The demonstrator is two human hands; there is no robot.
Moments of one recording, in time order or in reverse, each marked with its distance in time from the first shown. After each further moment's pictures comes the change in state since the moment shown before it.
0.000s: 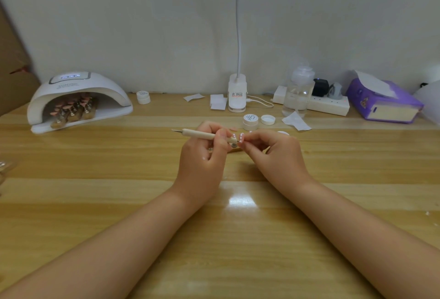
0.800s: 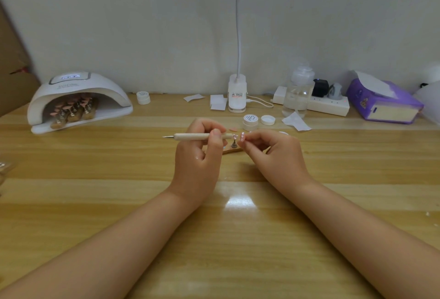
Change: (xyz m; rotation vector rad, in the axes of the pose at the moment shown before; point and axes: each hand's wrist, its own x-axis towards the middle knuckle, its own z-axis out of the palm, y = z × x) left_hand 0.003 -0.001 -0.003 -0.084 0.045 0.035; right_hand -0.001 -0.003 -0.001 0.038 0.006 0.003
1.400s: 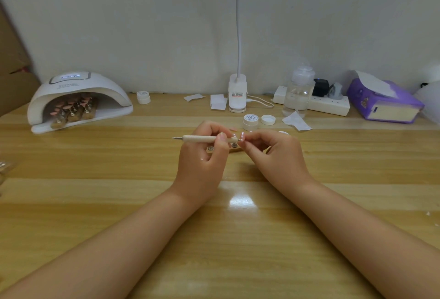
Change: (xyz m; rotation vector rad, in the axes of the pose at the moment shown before) left_hand 0.000 0.003 0.001 0.023 -0.076 0.021; right_hand -0.001 0.000 -0.001 -0.019 -0.012 -0.022
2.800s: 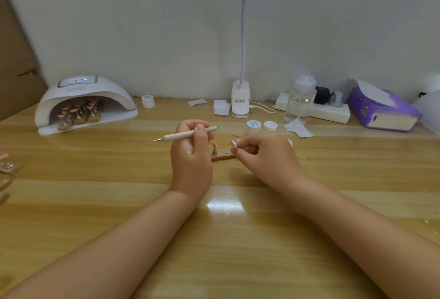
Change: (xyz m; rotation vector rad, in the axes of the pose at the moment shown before) left_hand 0.007 -0.007 -0.003 -0.146 0.286 -0.146; right_hand 0.014 -0.014 0.007 -0.221 -0.170 0.084
